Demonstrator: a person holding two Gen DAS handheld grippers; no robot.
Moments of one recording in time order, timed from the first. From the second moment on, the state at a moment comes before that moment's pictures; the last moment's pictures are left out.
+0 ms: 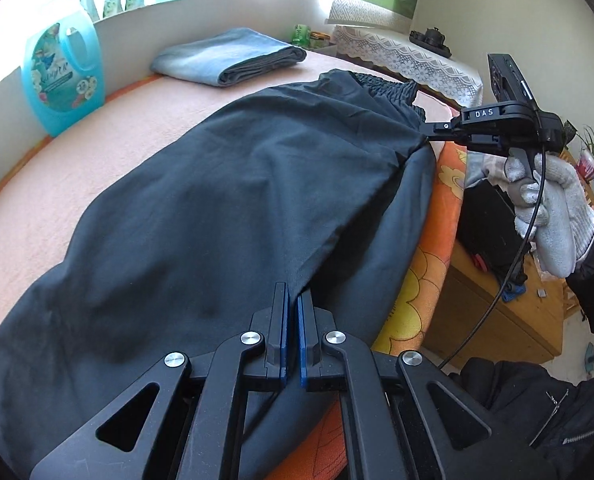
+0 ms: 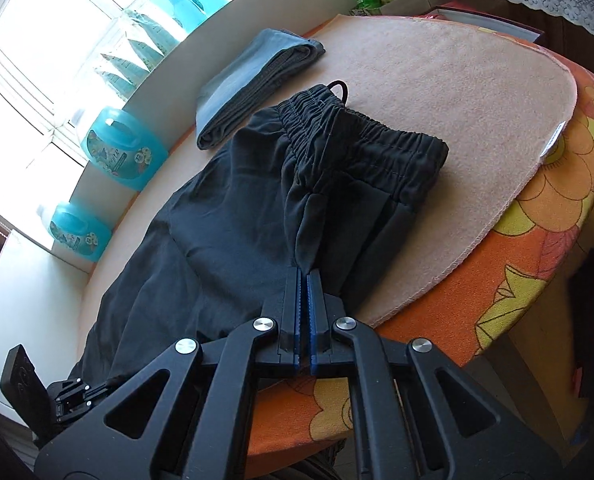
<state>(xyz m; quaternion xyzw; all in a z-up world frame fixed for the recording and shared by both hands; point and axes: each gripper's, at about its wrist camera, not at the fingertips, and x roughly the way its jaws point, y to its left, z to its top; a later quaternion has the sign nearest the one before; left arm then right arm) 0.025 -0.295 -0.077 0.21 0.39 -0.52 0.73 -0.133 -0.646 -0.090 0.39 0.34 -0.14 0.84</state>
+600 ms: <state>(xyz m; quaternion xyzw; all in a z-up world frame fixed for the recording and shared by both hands) 0.035 -0.285 -0.059 0.18 0.38 -0.51 0.75 -0.093 -0.709 -0.065 0.37 0.34 -0.20 0.84</state>
